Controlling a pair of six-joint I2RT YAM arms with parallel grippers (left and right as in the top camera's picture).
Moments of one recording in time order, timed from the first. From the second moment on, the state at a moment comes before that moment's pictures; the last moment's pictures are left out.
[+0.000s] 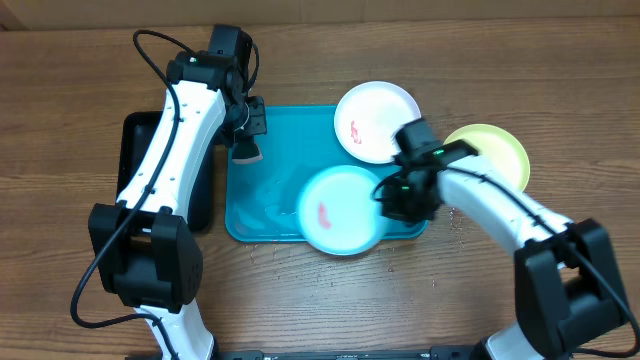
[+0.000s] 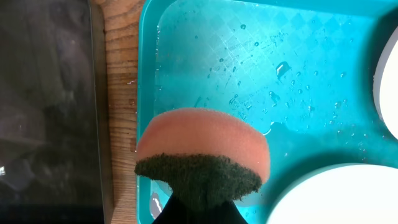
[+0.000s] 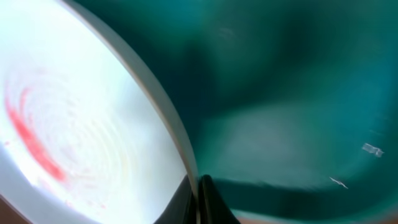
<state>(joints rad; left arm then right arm) -0.18 1.95 1.77 -1.20 -0.01 -0.31 0.41 1.74 1.10 -0.82 -0.26 0.53</state>
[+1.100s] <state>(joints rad) -0.18 1.95 1.77 -1.20 -0.01 -0.31 0.63 1.94 1.35 -0.69 -0.16 0.82</state>
